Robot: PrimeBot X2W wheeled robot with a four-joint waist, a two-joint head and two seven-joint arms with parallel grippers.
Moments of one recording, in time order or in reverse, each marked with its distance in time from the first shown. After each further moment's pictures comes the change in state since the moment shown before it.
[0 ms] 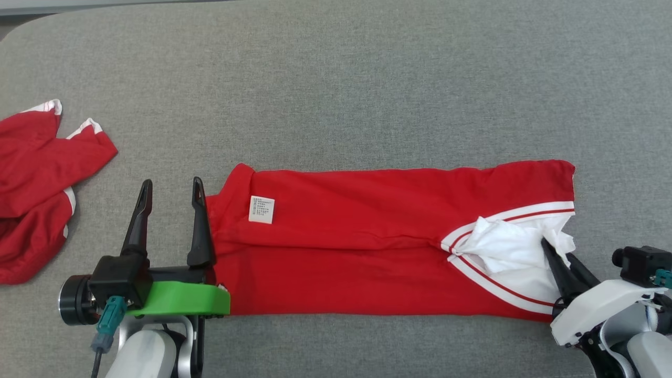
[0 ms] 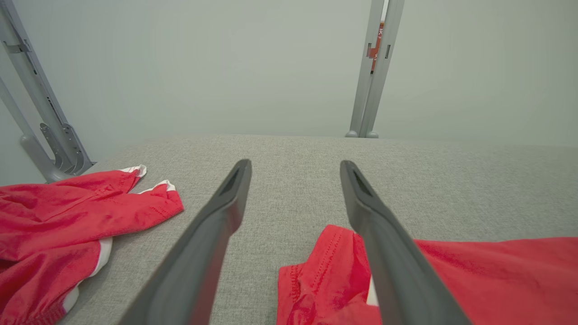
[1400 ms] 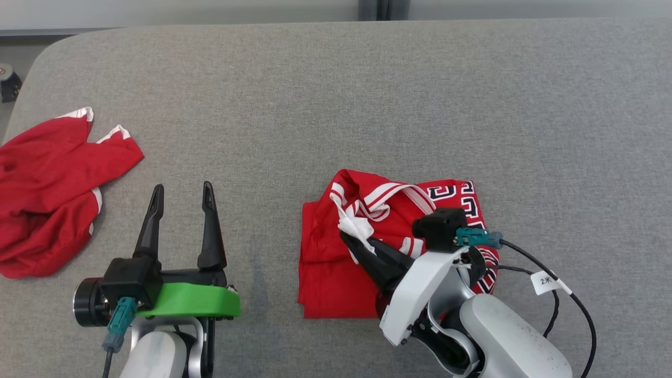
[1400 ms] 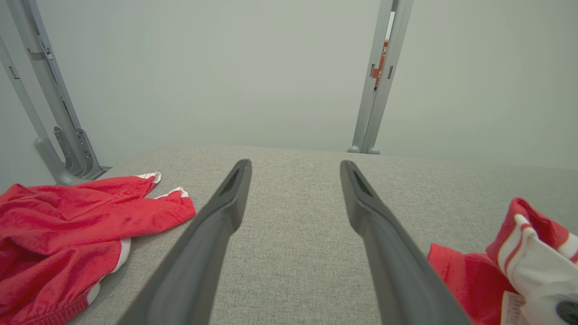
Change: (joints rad) left arm 0.015 -0.079 0.055 0.038 0.050 -0.070 -0.002; right arm -0.265 0.226 0.462 -0.069 0.046 -0.001 0.153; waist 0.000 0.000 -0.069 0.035
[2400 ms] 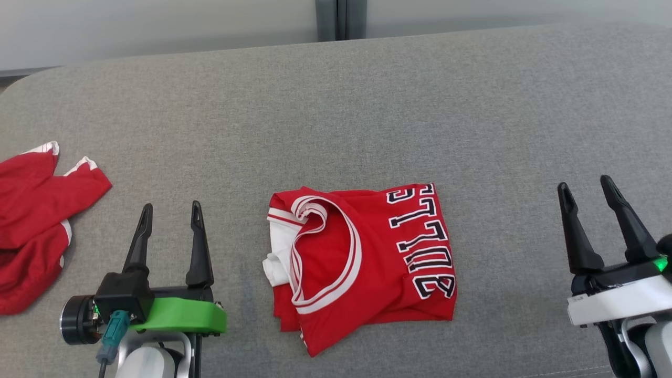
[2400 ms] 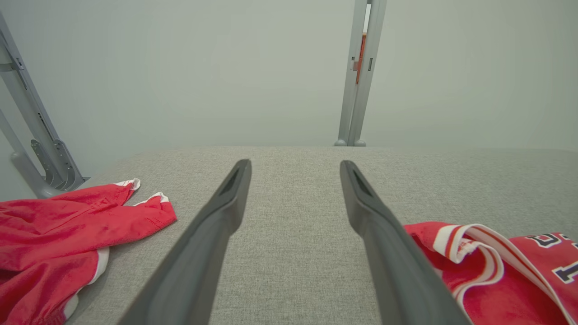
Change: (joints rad) left arm 0.048 0.002 0.052 0.026 0.047 -0.025 0.005; right arm 0.295 -0.222 -0.527 -0.220 -0.229 0.000 -0.373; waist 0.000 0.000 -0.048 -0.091
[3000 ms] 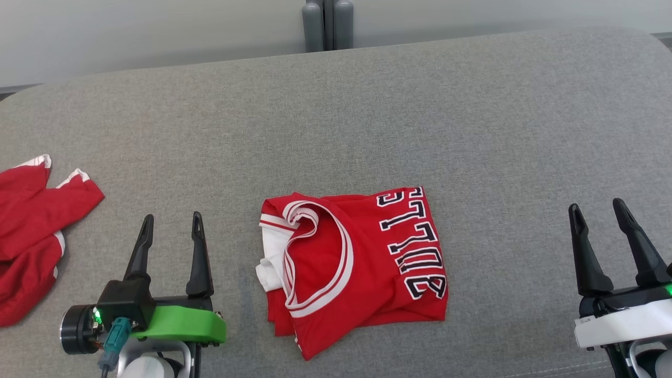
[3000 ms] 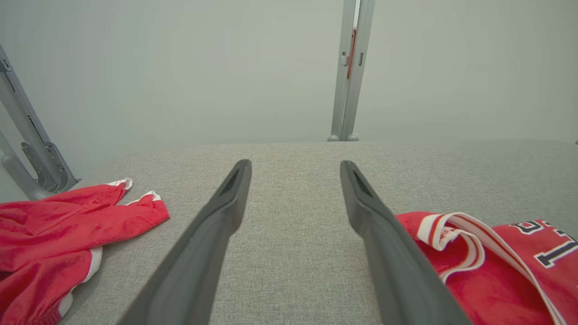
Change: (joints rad) left arm 0.033 0.018 -0.011 -0.018 0.000 0.014 0.024; right arm 0.128 0.065 -0.093 -0.113 -0.055 0.000 0.070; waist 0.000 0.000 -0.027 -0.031
